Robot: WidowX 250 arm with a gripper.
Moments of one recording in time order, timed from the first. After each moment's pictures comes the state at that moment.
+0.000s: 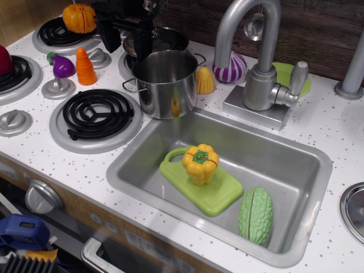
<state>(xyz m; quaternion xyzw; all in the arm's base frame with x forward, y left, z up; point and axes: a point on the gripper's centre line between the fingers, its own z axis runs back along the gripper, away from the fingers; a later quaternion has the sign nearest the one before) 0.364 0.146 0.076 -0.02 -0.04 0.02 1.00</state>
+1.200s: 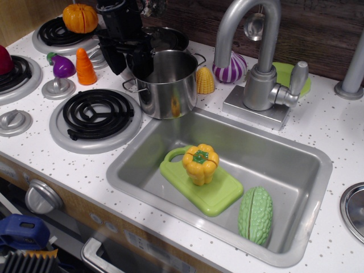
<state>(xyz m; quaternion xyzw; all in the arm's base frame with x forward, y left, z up) 0.367 0.150 0.036 -0.08 -0.05 0.02 1.00</state>
